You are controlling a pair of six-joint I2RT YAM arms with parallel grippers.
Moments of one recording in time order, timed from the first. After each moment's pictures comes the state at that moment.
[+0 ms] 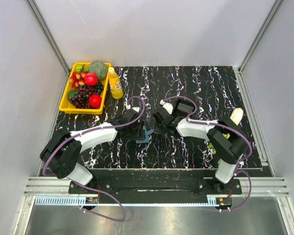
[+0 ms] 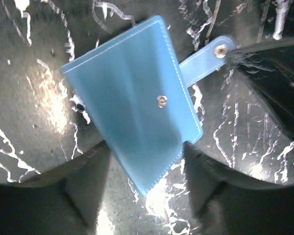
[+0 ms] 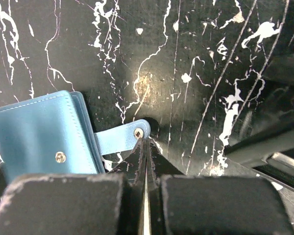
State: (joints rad) left arm -0.71 1.49 0.82 -0.32 -0.05 -0.60; right arm 0.80 1.79 1.01 -0.11 0.22 0.78
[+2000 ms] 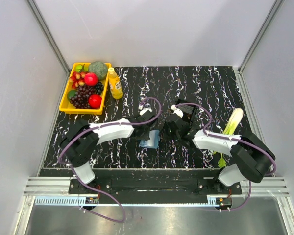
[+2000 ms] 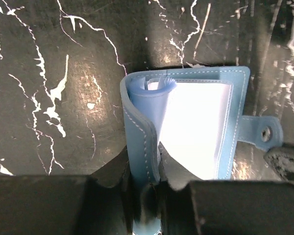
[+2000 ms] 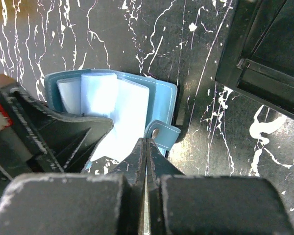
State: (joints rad) left arm -0.86 1.74 1.07 -0.51 -0.29 -0.66; right arm 0.80 1.47 0.71 0.04 0.12 0.87
